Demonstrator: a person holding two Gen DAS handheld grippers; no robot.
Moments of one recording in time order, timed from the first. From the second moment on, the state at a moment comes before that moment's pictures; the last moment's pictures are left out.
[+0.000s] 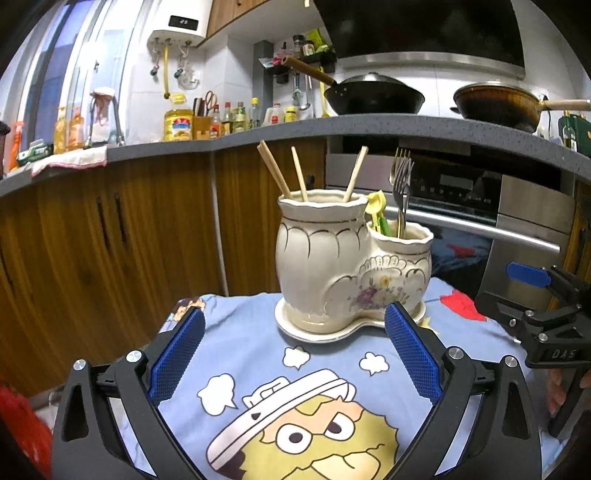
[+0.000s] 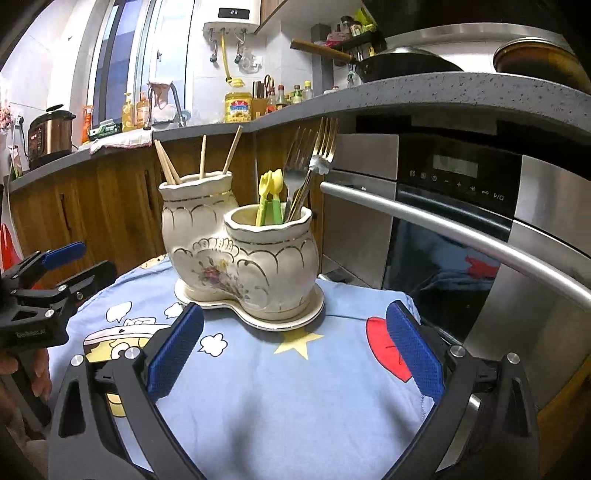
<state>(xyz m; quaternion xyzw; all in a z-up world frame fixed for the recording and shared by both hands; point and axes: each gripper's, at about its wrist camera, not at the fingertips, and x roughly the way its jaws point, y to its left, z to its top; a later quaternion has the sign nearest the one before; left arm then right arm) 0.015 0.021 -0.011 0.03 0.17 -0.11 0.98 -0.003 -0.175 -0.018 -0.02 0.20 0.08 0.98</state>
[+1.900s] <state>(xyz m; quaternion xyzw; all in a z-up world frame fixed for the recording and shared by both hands) 0.011 0.025 -0.009 0.03 0.16 -0.11 0.98 -0.014 -0.172 -0.016 -0.03 0.18 0.07 0.98</state>
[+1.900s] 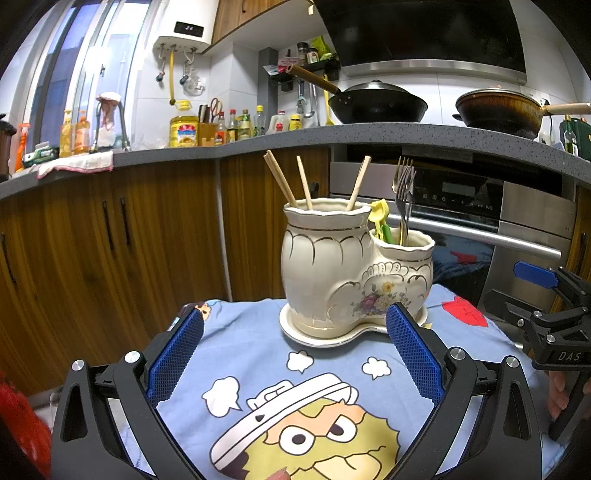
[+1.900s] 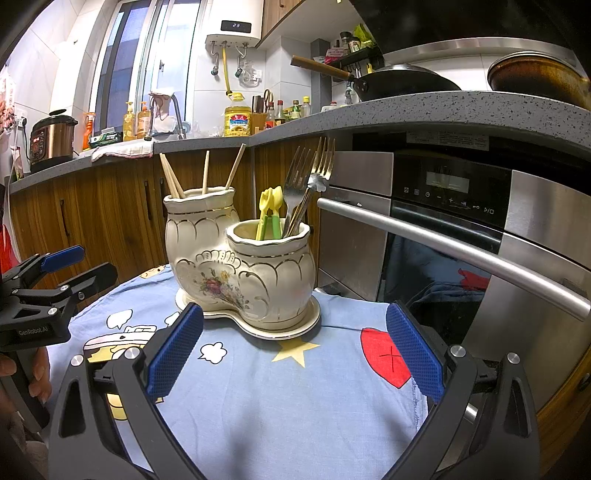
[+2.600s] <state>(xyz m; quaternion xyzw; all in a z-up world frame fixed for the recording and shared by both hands) 0.008 0.031 -0.010 0.02 0.16 -0.10 0.98 -0.014 -0.172 -0.016 -0.03 0.18 0.07 0.98</state>
